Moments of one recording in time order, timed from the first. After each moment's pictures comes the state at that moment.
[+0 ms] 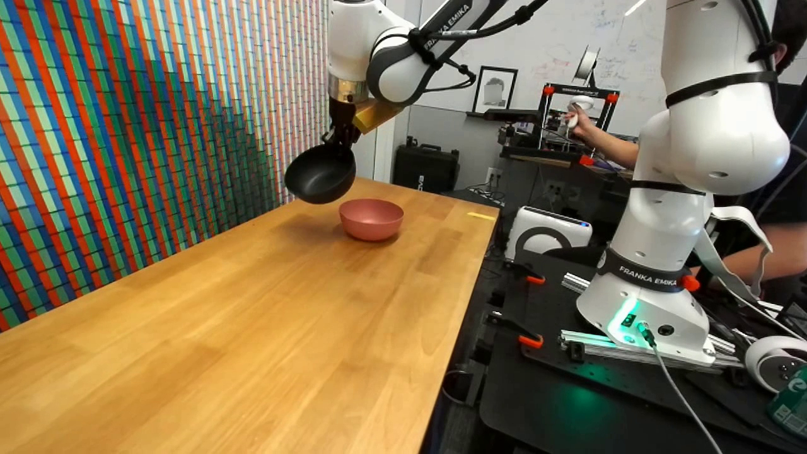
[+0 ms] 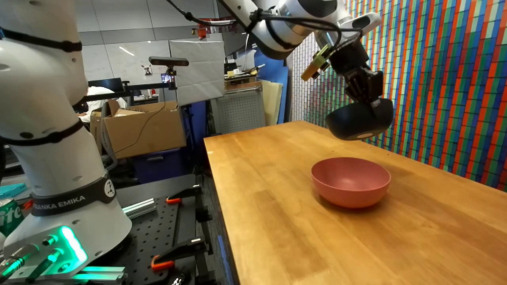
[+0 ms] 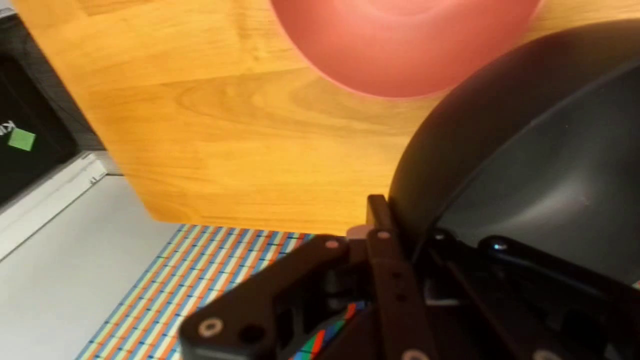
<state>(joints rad) 0.15 0.28 -0.12 -2.01 -0.61 2.50 0.60</state>
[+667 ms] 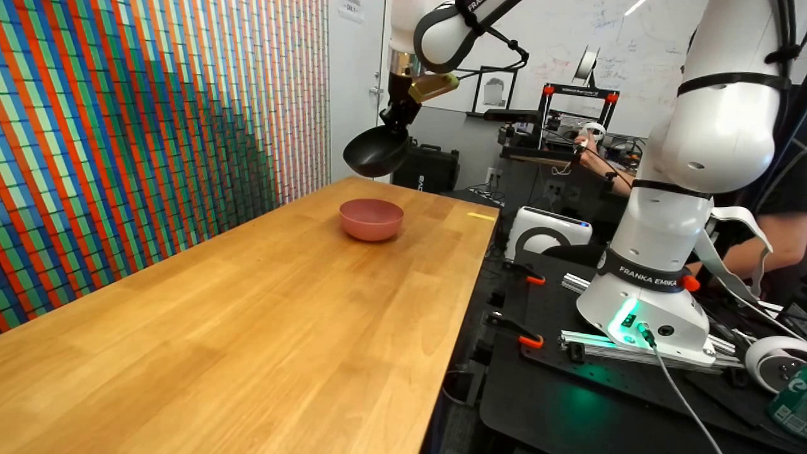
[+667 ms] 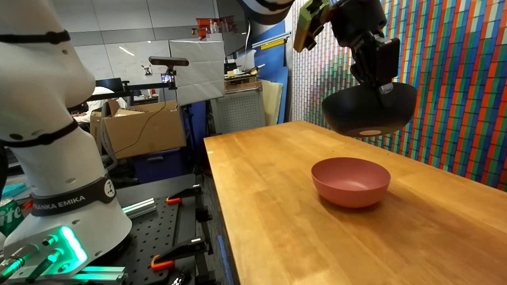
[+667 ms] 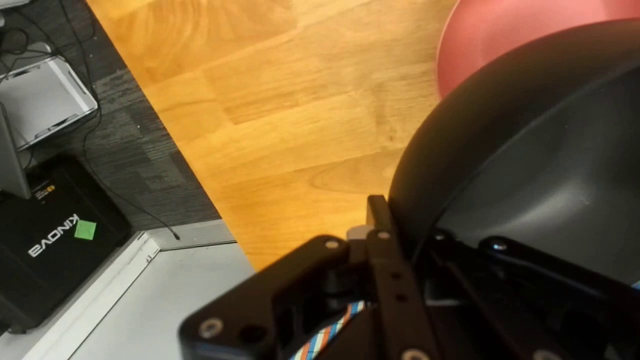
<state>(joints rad) -0.02 0.03 -0.15 -2.20 -0.45 2.43 0.42</state>
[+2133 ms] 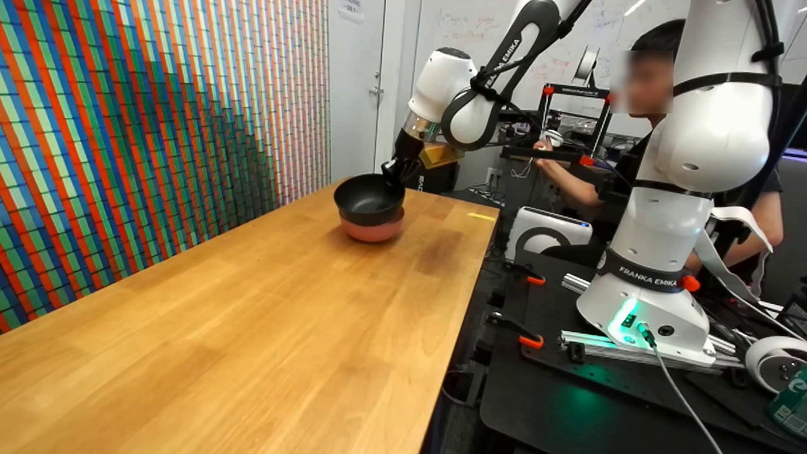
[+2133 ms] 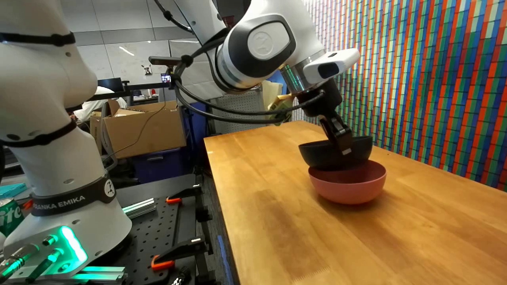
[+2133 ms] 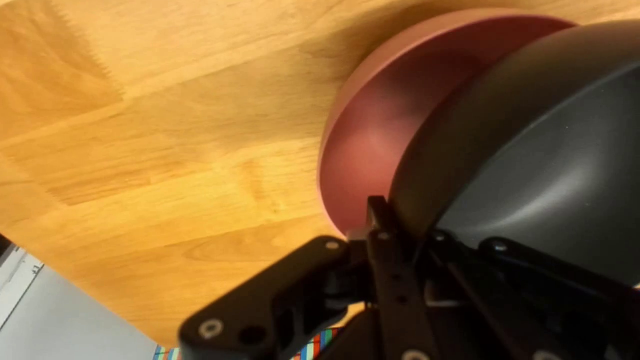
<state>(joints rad) -0.07 0.14 -0.12 -2.51 -0.42 3.05 0.47</state>
